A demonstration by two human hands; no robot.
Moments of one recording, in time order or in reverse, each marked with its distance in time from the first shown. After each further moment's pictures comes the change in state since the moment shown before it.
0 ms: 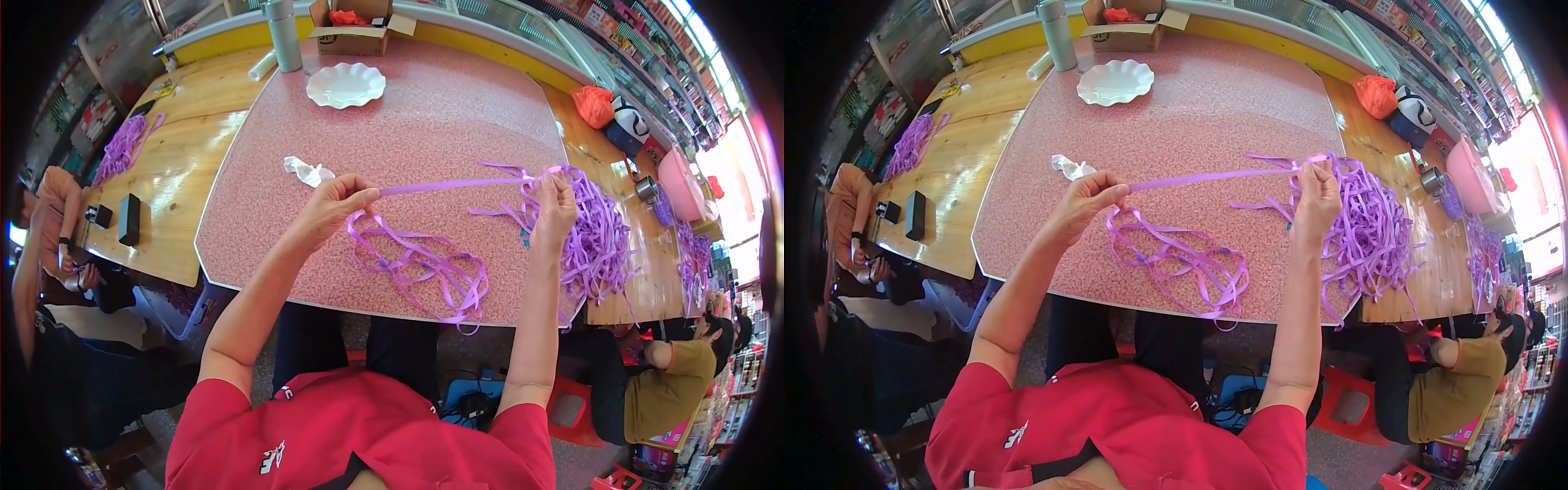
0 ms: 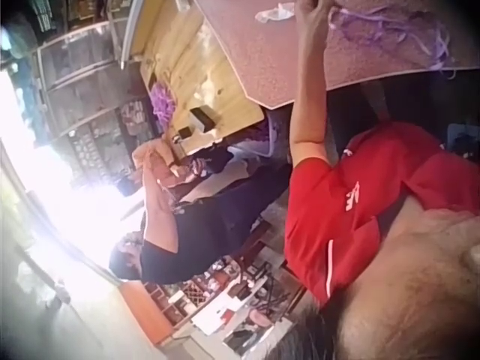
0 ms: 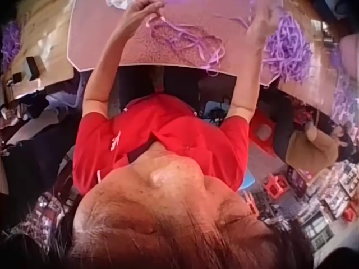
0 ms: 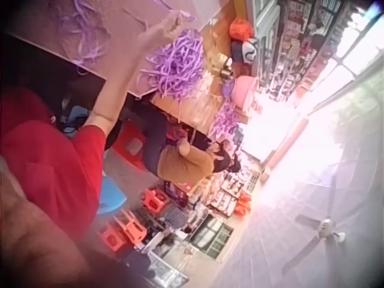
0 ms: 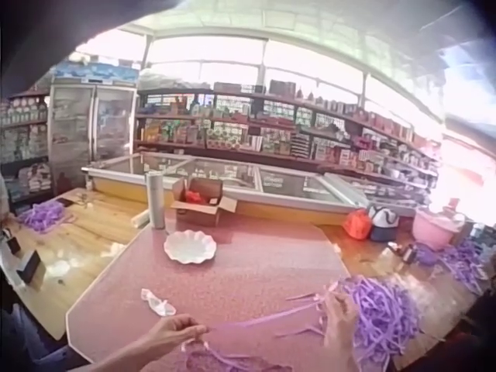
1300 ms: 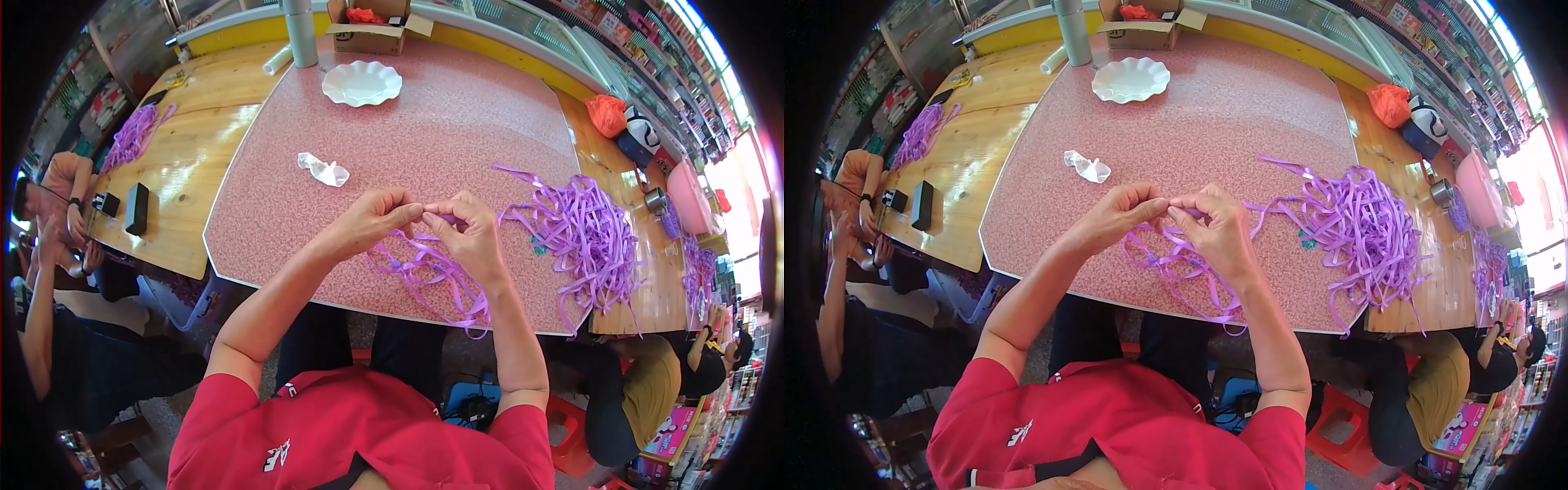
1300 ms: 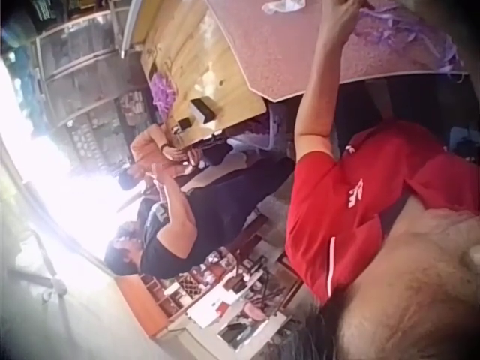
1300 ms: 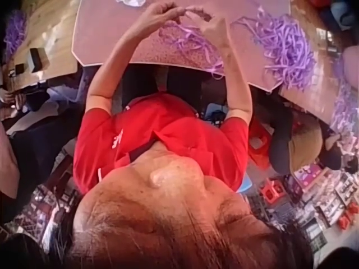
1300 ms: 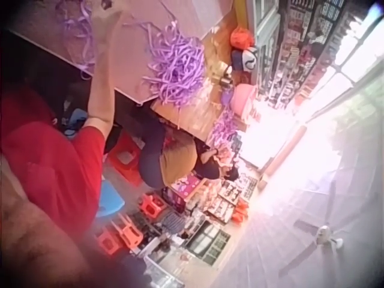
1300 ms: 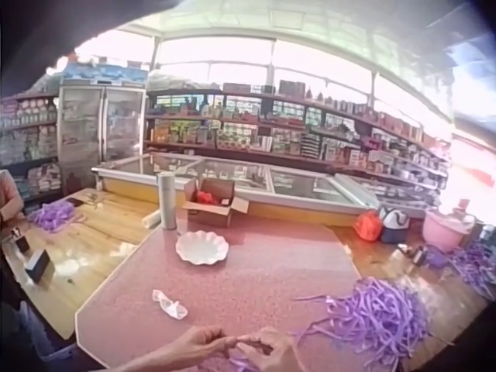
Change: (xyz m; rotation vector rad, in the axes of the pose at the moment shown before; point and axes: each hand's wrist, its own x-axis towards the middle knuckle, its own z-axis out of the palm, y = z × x) left_hand -0.001 0.010 0.033 0.036 -0.172 0.013; right_hand -0.106 -0.053 0.097 -0.337 -0.757 -0.073
